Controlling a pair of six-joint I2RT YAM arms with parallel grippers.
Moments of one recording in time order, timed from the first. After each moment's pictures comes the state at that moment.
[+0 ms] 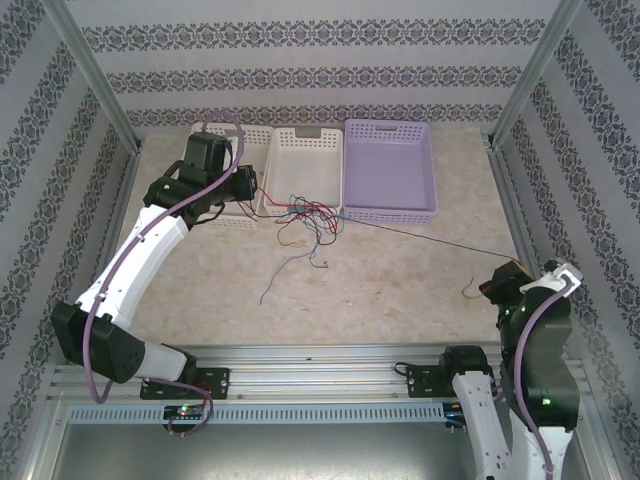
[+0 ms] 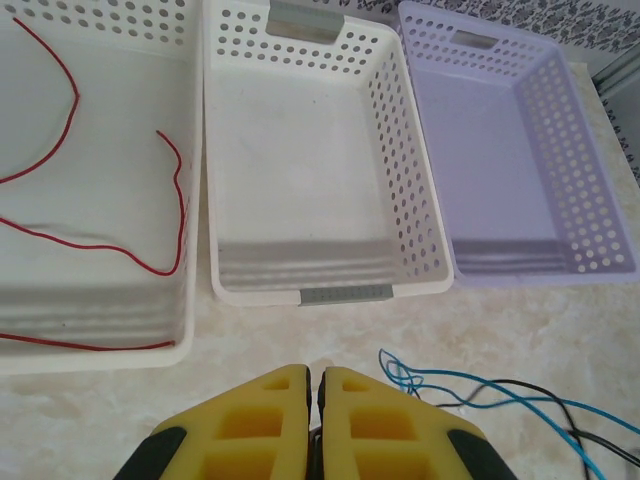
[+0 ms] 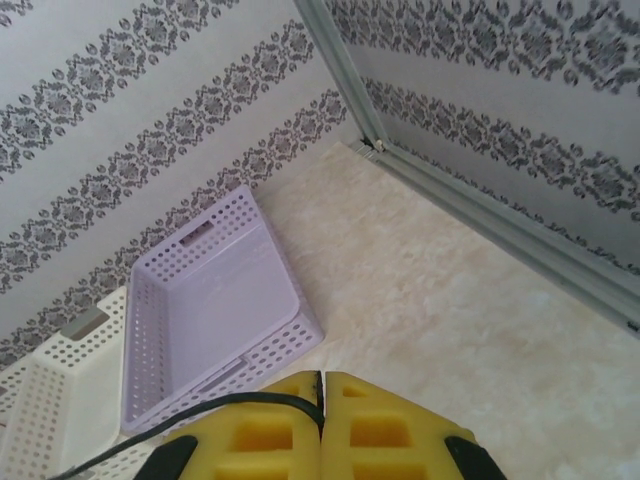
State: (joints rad) left arm -0.30 1.40 1.44 -0.73 0.08 -0.36; right arm -0.02 0.27 0.96 -0.99 0.27 0.60
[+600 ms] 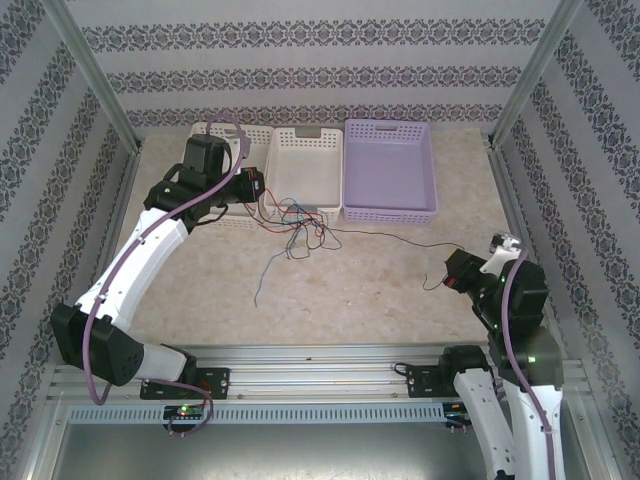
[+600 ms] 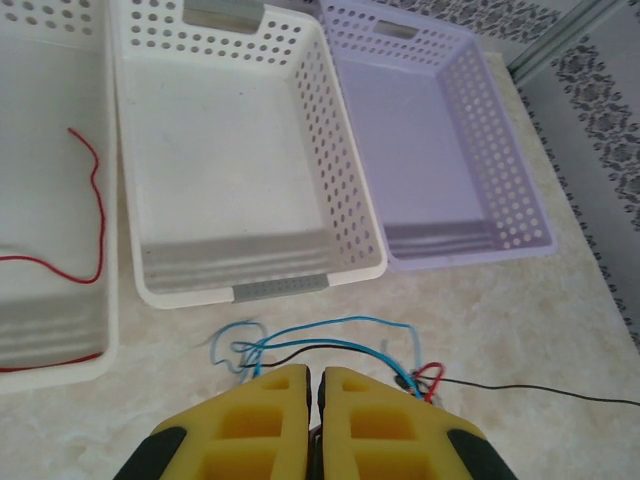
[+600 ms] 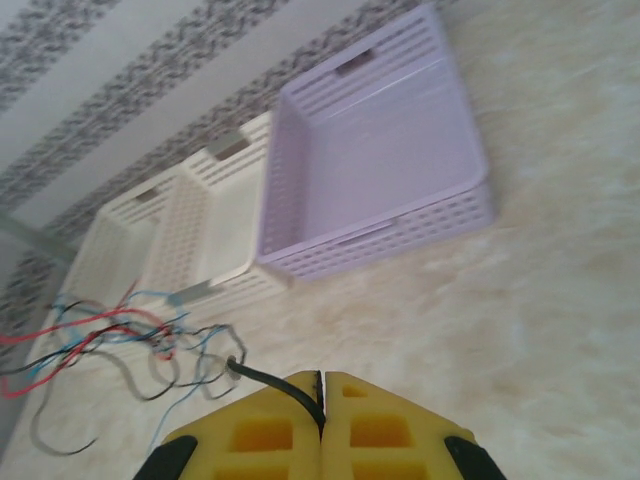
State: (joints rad) left arm -0.30 1.38 1.39 -0.65 0.25 -0.37; right arm 0.03 0.38 0.79 -0.80 -0.22 0.57
